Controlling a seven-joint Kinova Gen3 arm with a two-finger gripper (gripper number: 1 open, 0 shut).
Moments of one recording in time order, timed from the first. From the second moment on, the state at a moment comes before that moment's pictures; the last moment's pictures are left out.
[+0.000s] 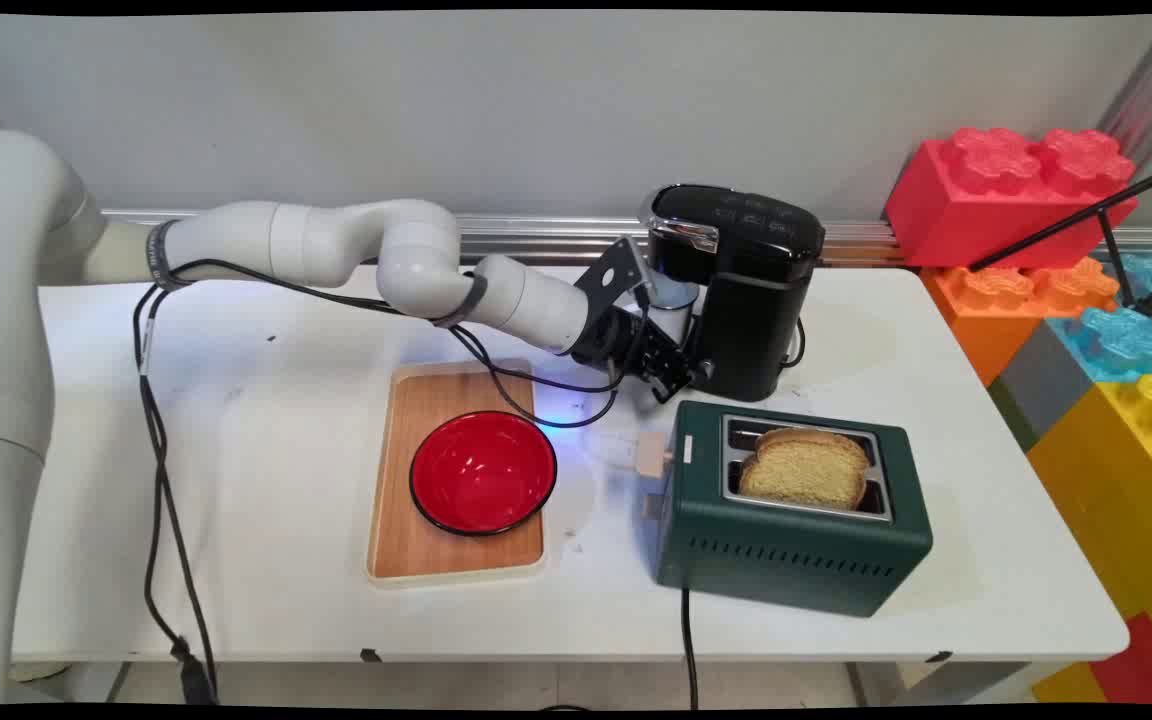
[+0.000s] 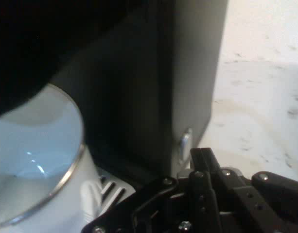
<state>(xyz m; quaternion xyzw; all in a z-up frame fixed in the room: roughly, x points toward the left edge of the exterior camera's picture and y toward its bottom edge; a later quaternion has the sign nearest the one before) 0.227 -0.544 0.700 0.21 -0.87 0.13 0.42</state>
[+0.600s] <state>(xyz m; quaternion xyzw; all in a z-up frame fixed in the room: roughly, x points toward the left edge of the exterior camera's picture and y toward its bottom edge) 0.244 -0.531 0.725 0.20 -0.88 0.11 0.42</state>
